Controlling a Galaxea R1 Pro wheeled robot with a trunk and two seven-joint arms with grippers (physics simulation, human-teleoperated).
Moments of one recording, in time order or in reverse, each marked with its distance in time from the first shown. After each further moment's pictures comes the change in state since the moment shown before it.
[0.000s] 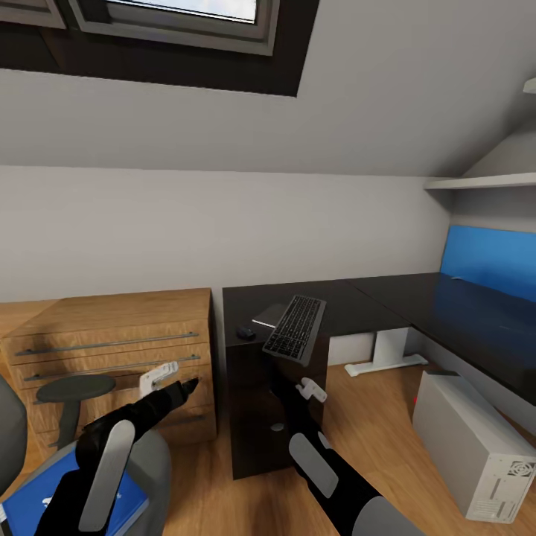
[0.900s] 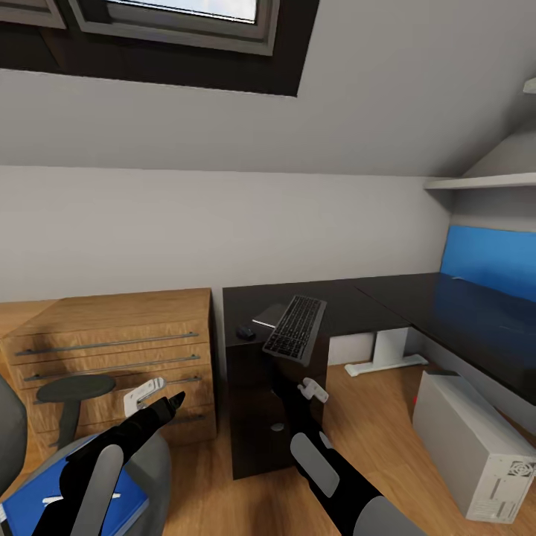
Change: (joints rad) left arm 0.089 0.007 0.044 0.000 0.001 -0.107 -0.011; right arm 0.000 -0.004 -0.006 0.002 -0.002 0.000 -0.001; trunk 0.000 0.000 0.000
